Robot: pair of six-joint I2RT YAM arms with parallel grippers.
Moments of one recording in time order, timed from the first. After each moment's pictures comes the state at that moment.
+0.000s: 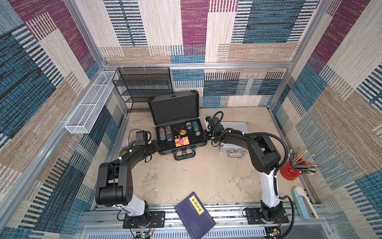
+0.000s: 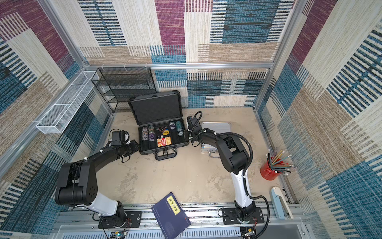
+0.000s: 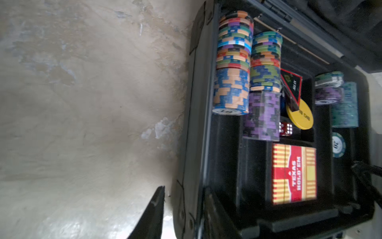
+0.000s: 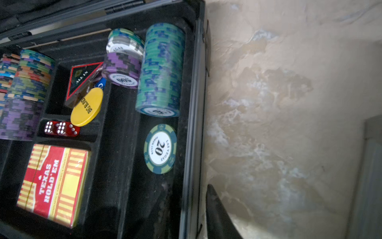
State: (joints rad) left arm 0.04 1.58 0.83 -0.16 0.19 -0.47; right arm 0.51 2.11 1.44 -0.14 -0.09 0.33
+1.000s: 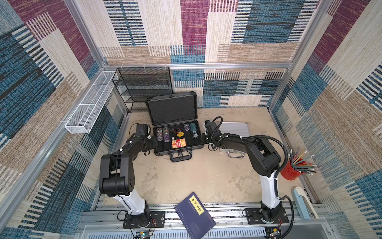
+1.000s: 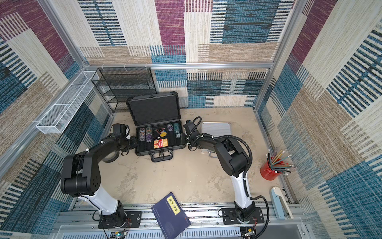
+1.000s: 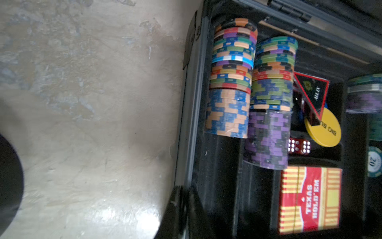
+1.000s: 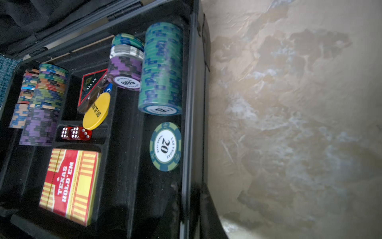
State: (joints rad) left arm 0.05 1.70 1.05 -0.39 0.13 -0.34; right arm 0.58 2.08 1.35 -0.04 -0.07 0.53
